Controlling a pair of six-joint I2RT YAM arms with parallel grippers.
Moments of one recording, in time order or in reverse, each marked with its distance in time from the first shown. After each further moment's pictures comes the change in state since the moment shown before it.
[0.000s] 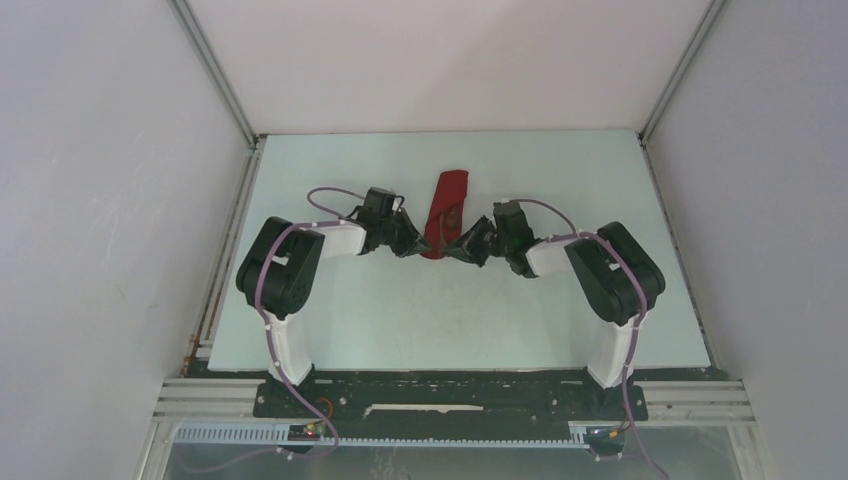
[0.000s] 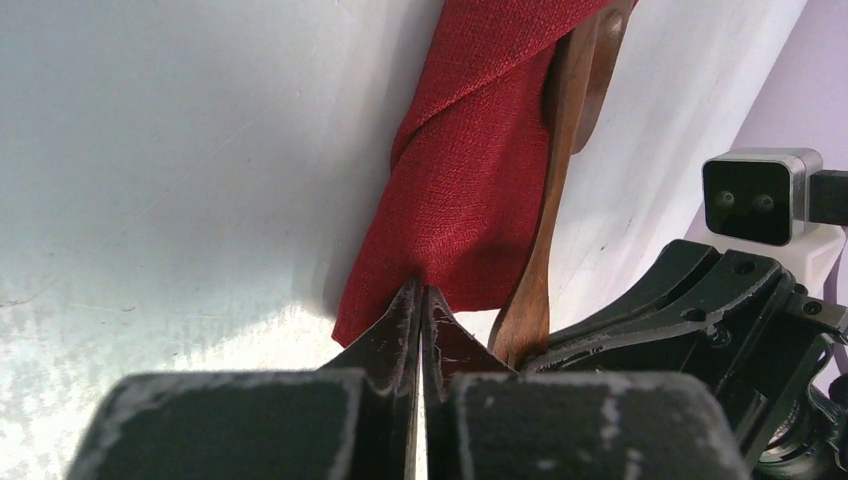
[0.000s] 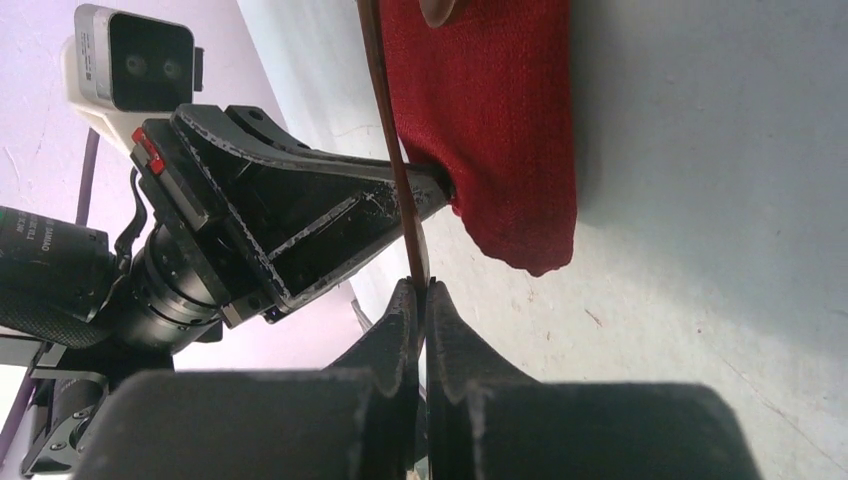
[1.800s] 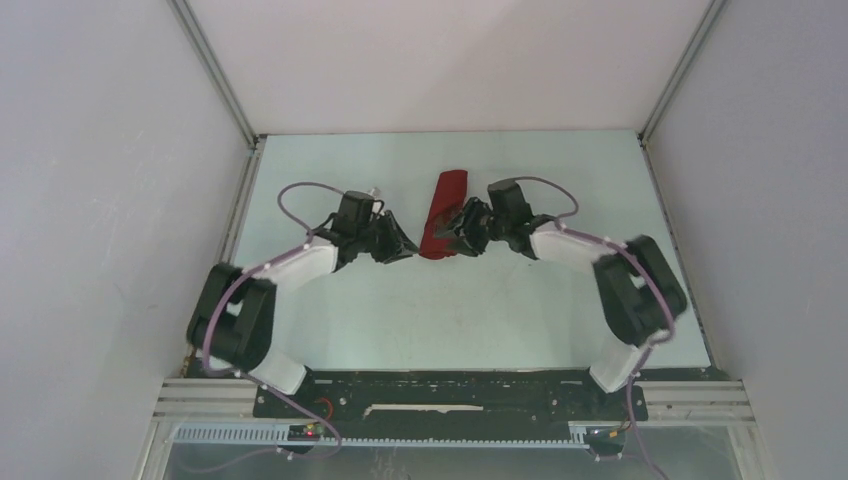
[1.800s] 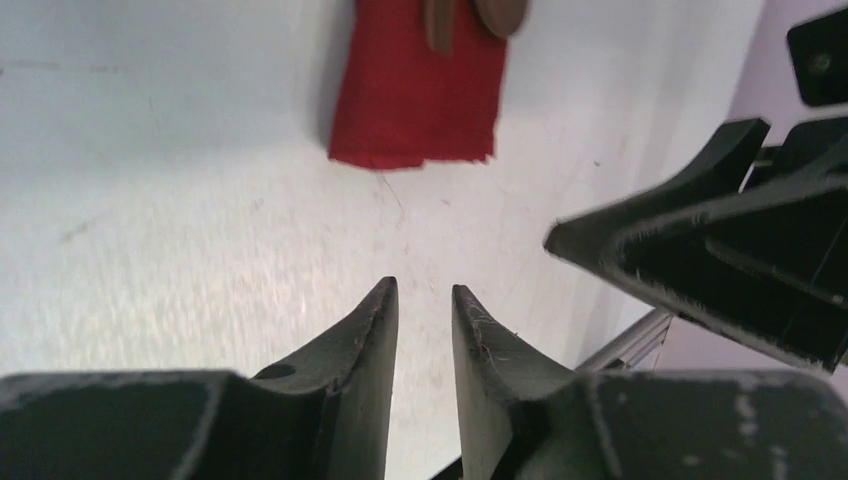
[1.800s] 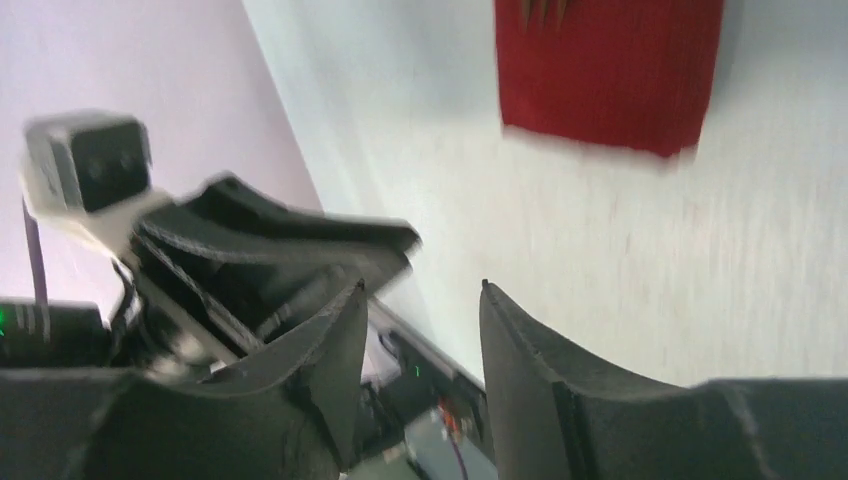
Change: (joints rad) left arm 0.008 -0.309 -0.126 -0.154 -0.038 0.135; right arm 0.026 -0.074 0.227 -0.394 0.040 -0.084
